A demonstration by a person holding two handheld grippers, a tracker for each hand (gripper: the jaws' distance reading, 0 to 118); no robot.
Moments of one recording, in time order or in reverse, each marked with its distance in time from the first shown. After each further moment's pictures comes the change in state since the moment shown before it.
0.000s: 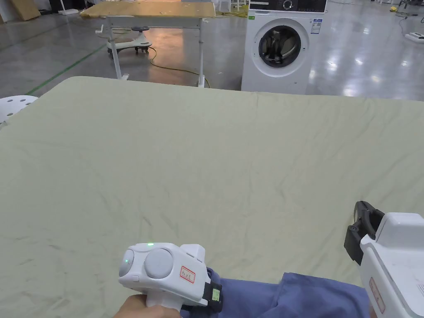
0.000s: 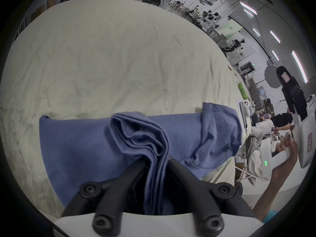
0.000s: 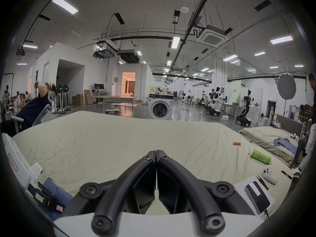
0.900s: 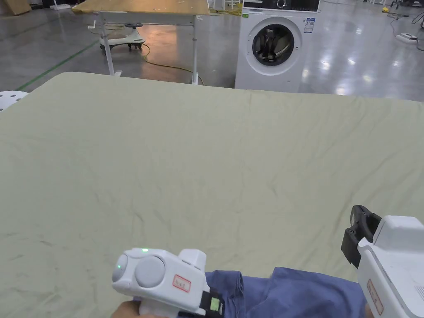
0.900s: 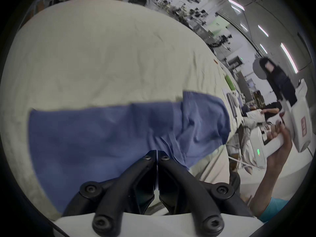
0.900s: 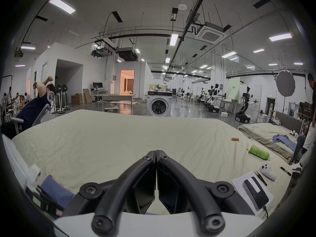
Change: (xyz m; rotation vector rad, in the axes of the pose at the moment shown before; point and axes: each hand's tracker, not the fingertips) left arm 0.013 -0.029 -0.011 -0.043 -0.109 -0.081; right arm 0.011 -0.008 0.009 -0.027 -0.006 -0.016
